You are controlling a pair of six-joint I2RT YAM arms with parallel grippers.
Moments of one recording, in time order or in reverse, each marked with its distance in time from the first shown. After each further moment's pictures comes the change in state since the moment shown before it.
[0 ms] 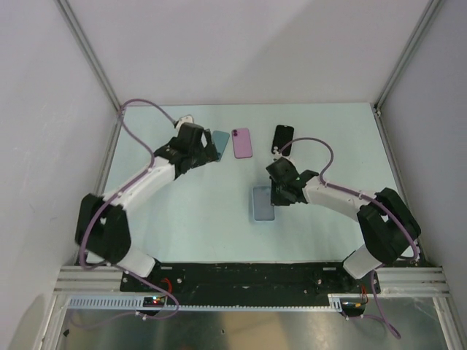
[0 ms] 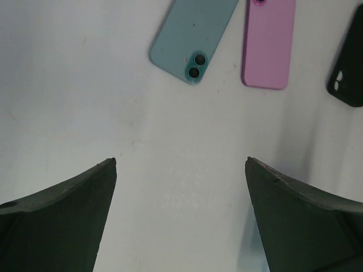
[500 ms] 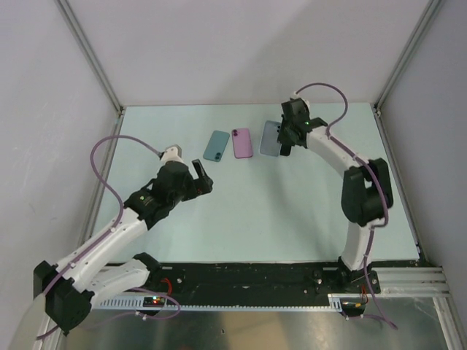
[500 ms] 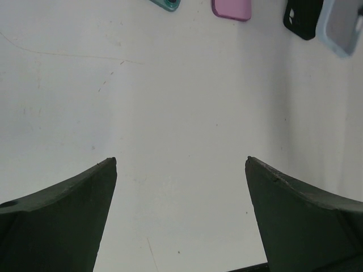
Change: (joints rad) left arm -0.142 -0.517 -0.345 -0.054 0.002 -0.079; right arm -0.298 0.414 0.693 -0.042 0.053 -0.119
